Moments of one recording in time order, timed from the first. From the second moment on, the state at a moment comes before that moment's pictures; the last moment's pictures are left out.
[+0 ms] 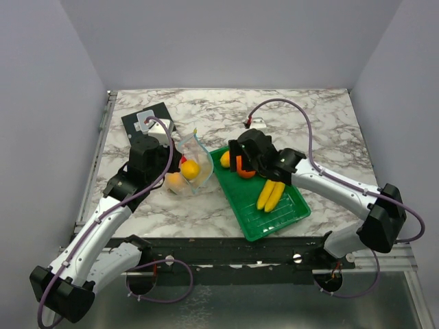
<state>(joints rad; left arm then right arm) -0.46 0.88 0.87 -0.40 -0.05 -0.27 0.88 1.44 1.21 -0.50 0.41 0.52</state>
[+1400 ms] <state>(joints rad) -0.46 0.90 0.87 -0.40 -0.05 -0.27 0.75 1.77 1.21 -0.45 0.33 0.50</state>
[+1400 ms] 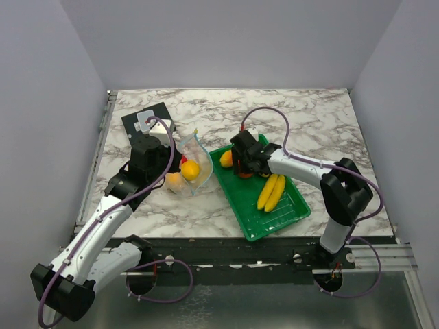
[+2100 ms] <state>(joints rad) -0.46 0.90 0.87 -0.40 -0.05 -0.27 0.75 1.47 1.21 -0.43 0.17 0.46</state>
